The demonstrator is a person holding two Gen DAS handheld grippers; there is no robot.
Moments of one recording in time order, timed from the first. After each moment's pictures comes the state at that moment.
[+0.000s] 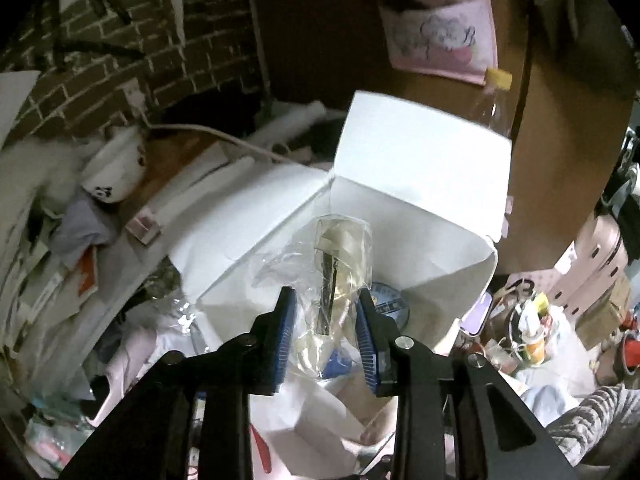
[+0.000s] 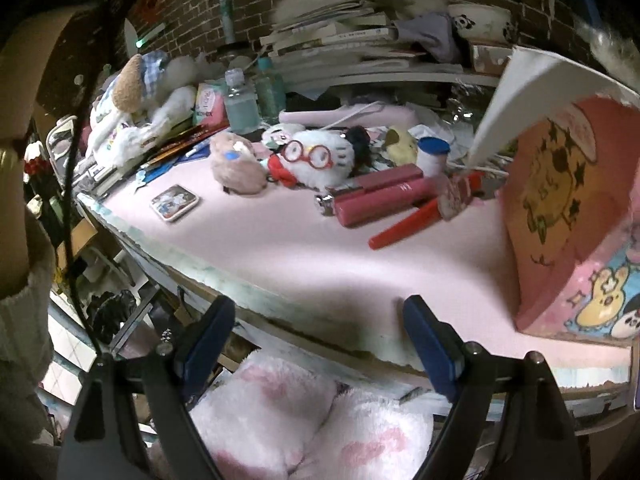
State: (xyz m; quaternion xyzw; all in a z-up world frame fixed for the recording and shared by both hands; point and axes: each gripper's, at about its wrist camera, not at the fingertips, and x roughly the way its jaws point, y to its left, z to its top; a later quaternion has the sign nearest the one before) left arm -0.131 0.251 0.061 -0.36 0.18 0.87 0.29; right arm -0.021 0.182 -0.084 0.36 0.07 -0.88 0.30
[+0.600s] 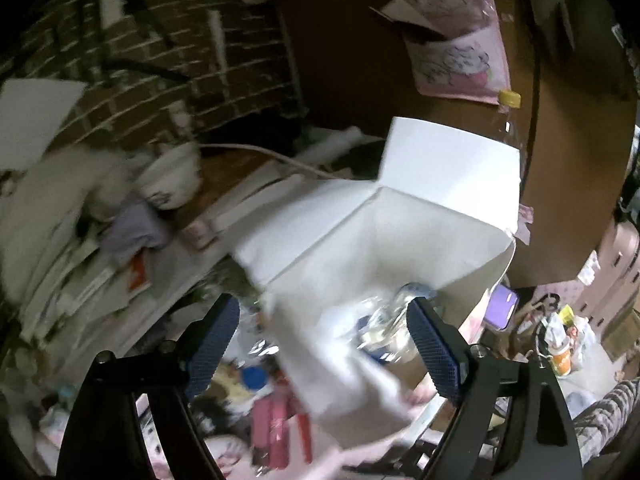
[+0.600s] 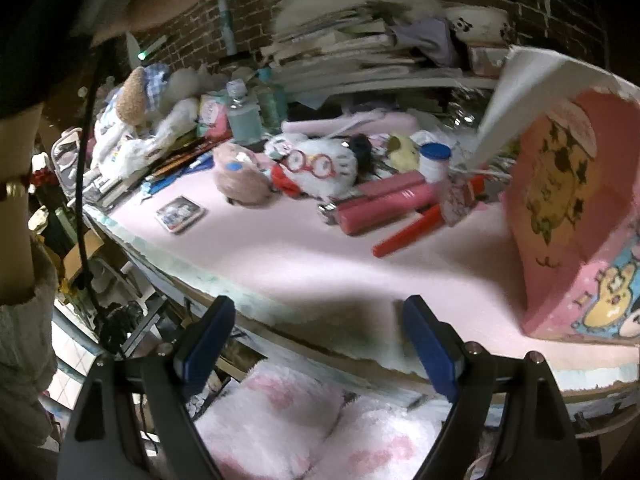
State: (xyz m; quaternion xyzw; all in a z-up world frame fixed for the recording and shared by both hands) left arm -0.103 0.184 0.077 -0.30 0.17 0.91 0.23; right arm -0.021 0.177 -0.082 0.34 0.05 -0.88 0.32
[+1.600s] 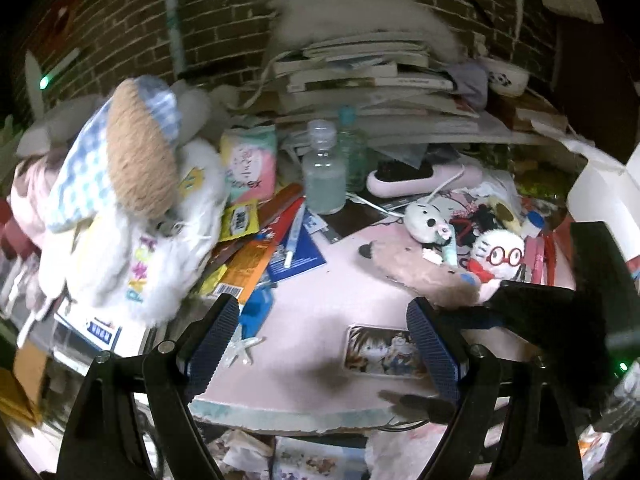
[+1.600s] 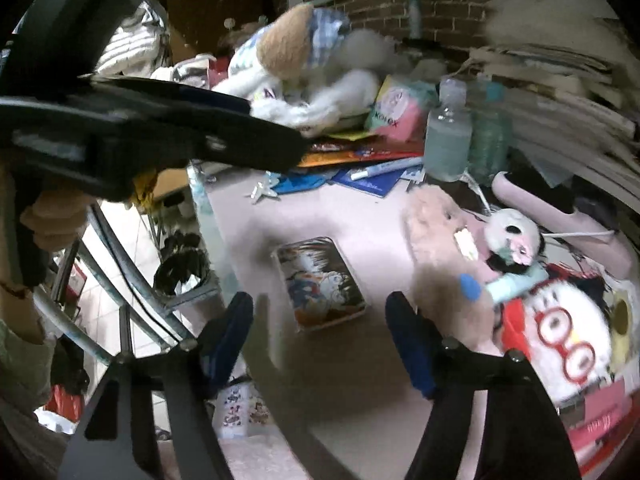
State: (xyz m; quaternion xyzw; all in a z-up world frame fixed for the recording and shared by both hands) left arm -0.007 -0.101 -0.015 -0.37 -0.03 0.92 -0.09; right arm -0.054 0.019 -0.084 0.30 0.18 -0.75 0.55
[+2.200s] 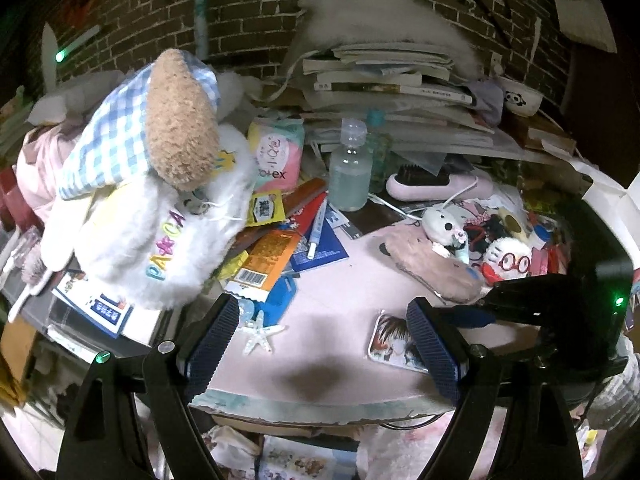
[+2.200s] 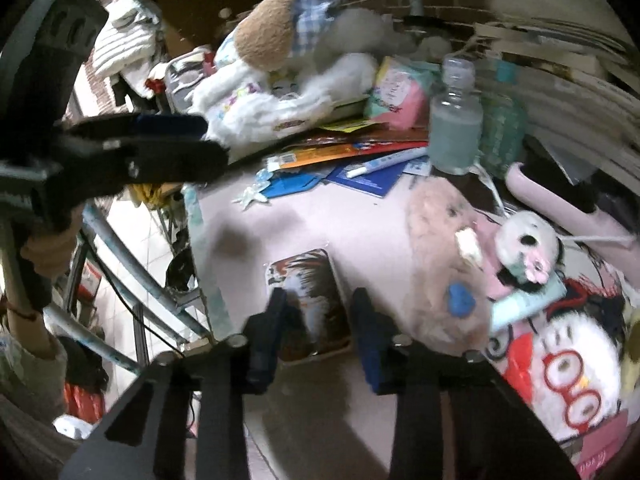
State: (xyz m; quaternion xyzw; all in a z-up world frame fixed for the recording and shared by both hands) left arm 0.003 -0.120 -0.023 -0.37 -0.06 0.92 -0.10; right arm -0.077 0.006 -0.079 0.34 0.17 -0.74 0.55
